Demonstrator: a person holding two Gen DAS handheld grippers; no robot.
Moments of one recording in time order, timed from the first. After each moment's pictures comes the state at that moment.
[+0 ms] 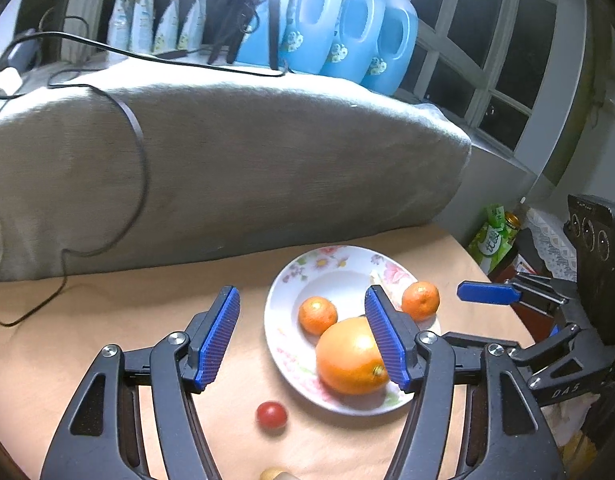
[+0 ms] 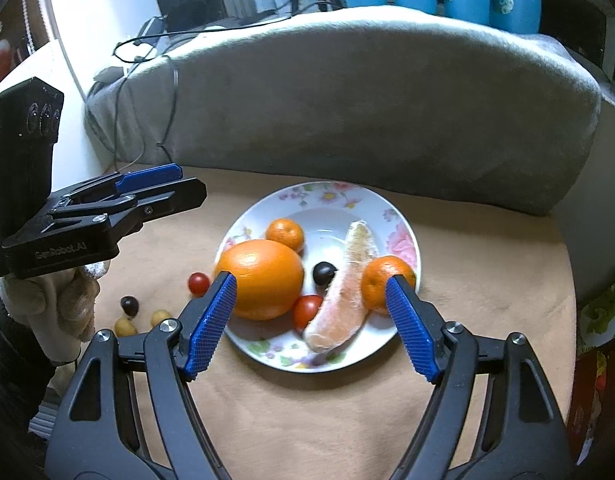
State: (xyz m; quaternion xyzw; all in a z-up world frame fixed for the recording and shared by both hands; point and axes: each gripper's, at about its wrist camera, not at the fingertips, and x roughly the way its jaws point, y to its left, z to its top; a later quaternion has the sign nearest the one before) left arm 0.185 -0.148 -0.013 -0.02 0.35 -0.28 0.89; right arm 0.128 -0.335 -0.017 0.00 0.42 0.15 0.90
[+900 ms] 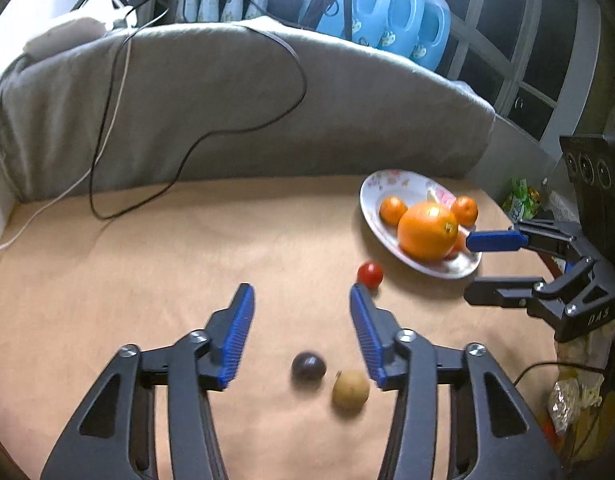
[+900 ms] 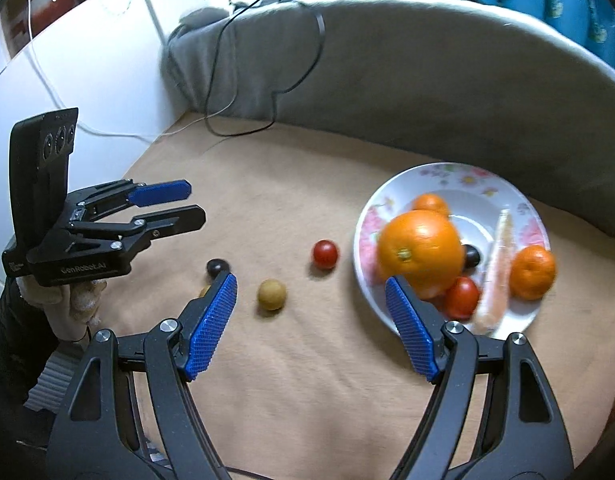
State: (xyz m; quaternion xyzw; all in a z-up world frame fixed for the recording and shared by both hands) left arm 0.116 -0.053 -0.050 -0.01 0.38 -0.23 0.90; right arm 0.102 -0.240 -0.037 -0.04 0.44 0.26 0.86
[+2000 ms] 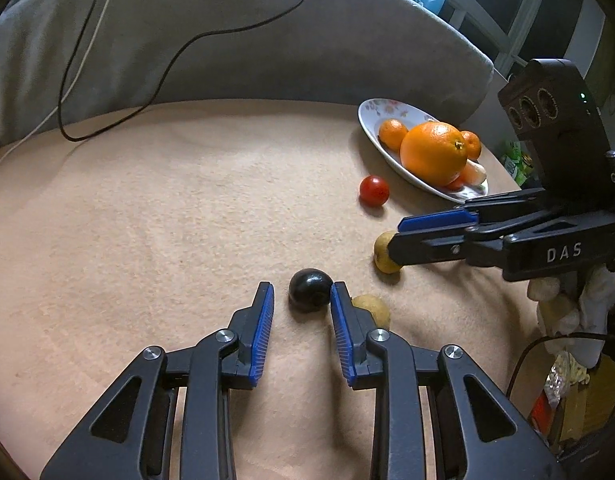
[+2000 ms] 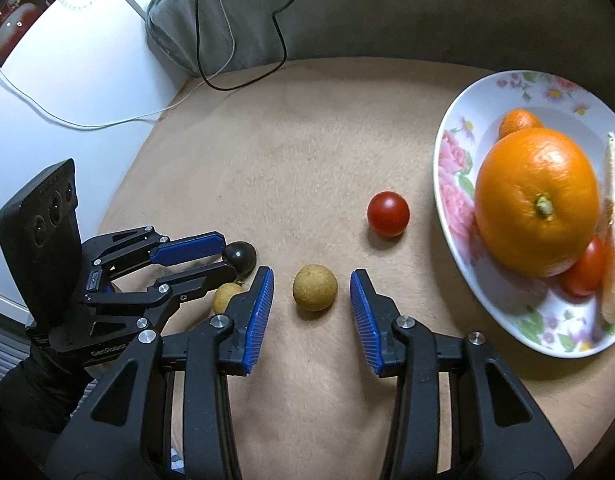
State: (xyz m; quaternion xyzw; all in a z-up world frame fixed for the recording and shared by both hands) left arm 0.107 -0.053 -0.103 -0.02 0.45 -0.26 0.86; right arm 0.142 -0.203 -0.102 0.04 0.53 0.29 0.79
